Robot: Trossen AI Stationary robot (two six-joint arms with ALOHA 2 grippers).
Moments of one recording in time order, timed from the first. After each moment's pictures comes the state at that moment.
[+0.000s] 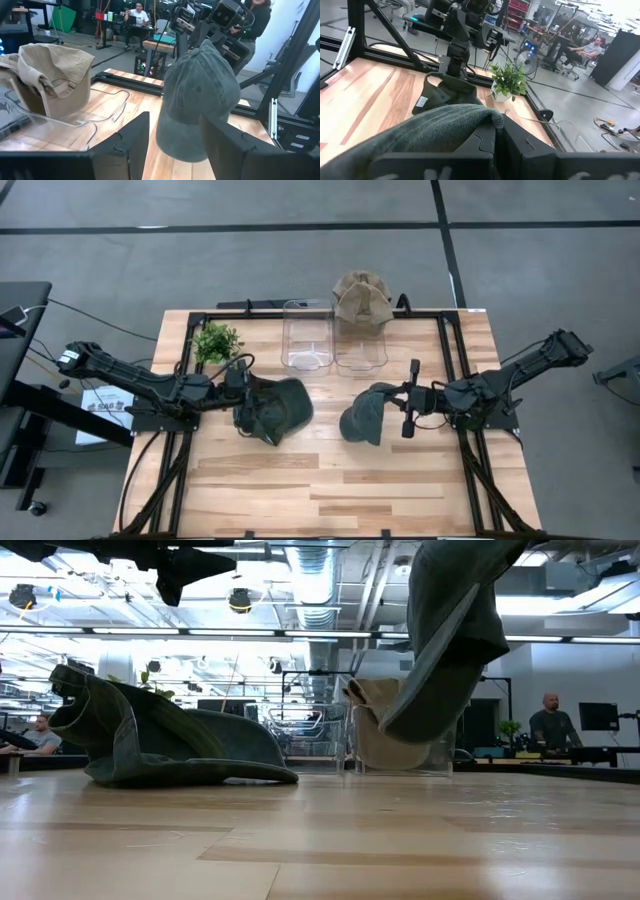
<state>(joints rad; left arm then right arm) -0.31 0.87 0.44 0.39 -0.46 -0.15 0.43 0.88 0.62 0.08 0.59 -0.26</state>
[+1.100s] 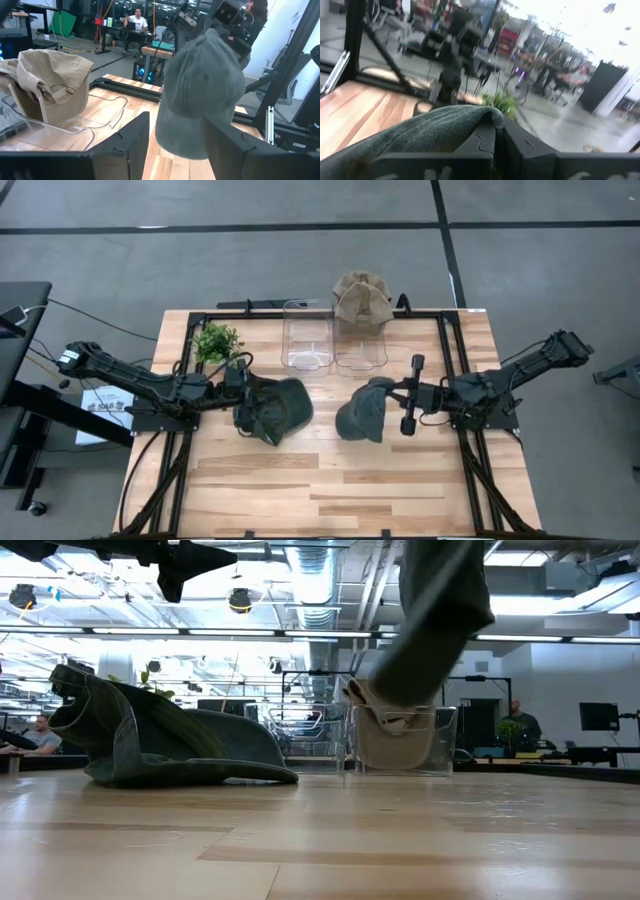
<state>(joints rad) -0.31 0.87 0.44 0.43 -0.46 -0.15 0.42 0.88 0.62 0.25 0.58 -0.42</state>
